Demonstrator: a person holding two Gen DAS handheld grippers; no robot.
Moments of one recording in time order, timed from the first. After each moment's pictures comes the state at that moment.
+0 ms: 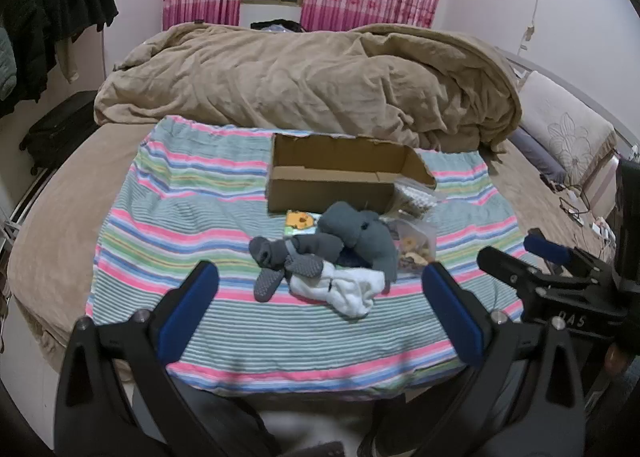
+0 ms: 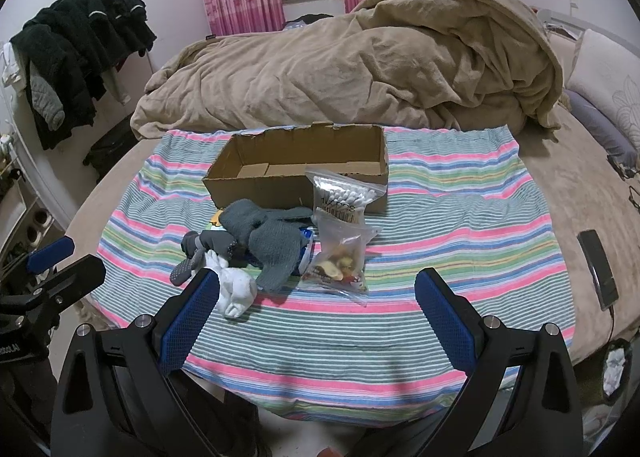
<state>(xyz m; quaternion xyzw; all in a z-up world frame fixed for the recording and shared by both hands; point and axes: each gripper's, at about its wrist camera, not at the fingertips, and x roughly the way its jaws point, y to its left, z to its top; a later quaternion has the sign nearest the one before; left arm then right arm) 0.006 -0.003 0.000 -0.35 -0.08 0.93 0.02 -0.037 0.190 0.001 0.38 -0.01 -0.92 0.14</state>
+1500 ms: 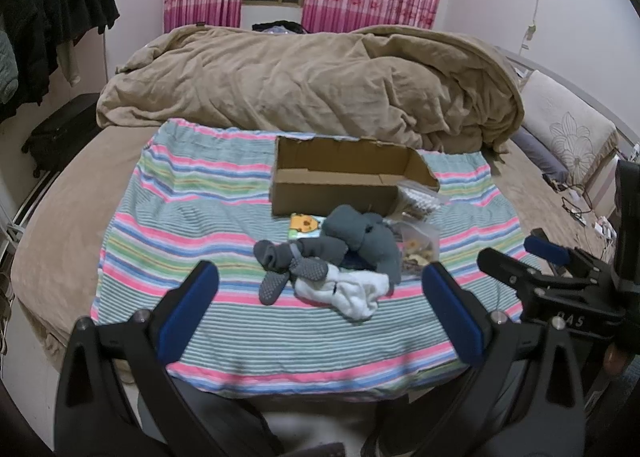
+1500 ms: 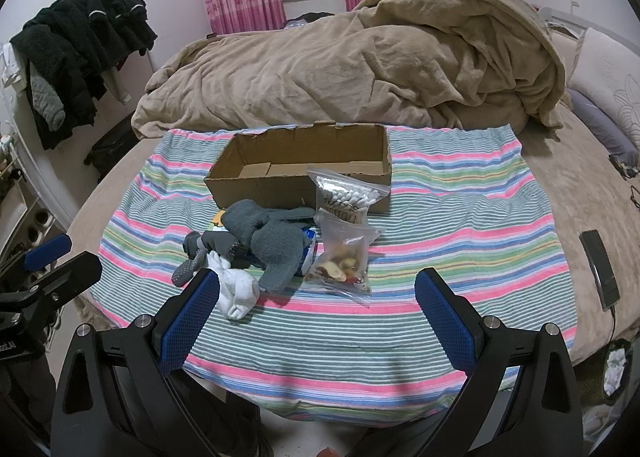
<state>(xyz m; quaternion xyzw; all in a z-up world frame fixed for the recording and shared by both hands) 0.006 -0.006 0.006 -0.35 -0.08 0.93 0.02 -0.038 0.188 0.000 0.38 -0.01 -0.92 0.14</state>
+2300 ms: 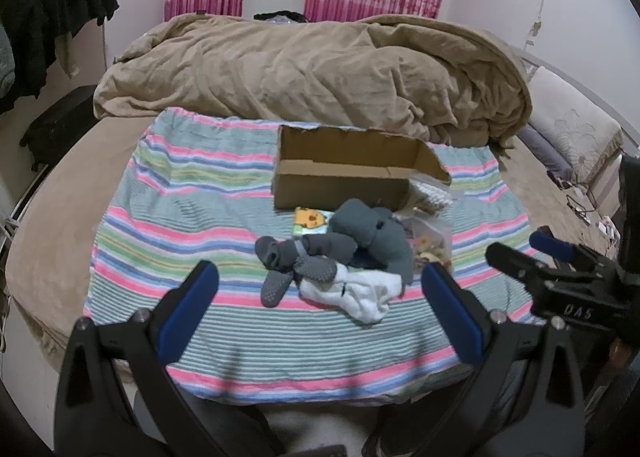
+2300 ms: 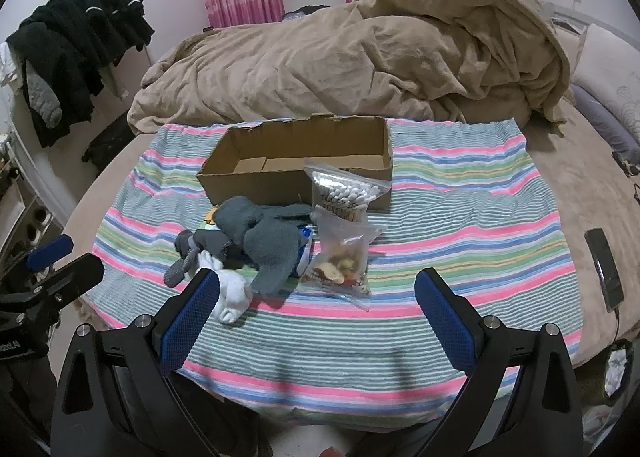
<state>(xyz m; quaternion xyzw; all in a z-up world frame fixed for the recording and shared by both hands) -0.015 -0.013 -0.013 -0.37 -0.08 0.93 0.01 -0.056 0.187 -0.012 0.39 -0.01 -0.91 0.14</state>
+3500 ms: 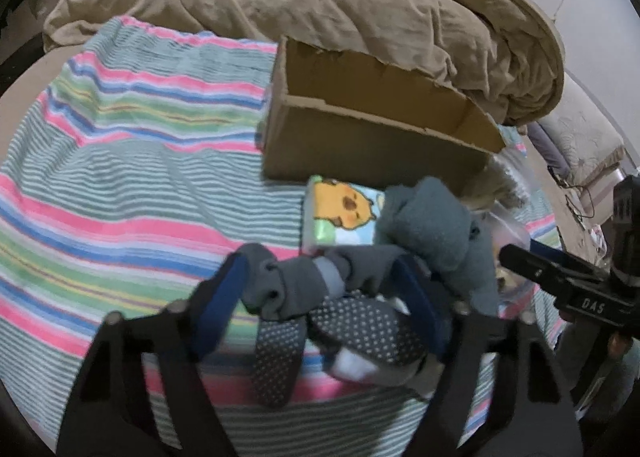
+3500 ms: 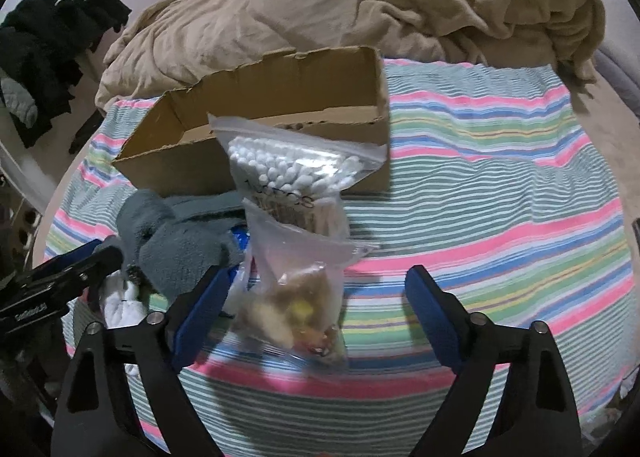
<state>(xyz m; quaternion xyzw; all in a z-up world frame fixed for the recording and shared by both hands) -0.135 -0.042 -0.134 -0.44 -0.15 0.88 0.07 -0.155 0.196 -0.103 0.47 -0.04 -0.87 0.15</state>
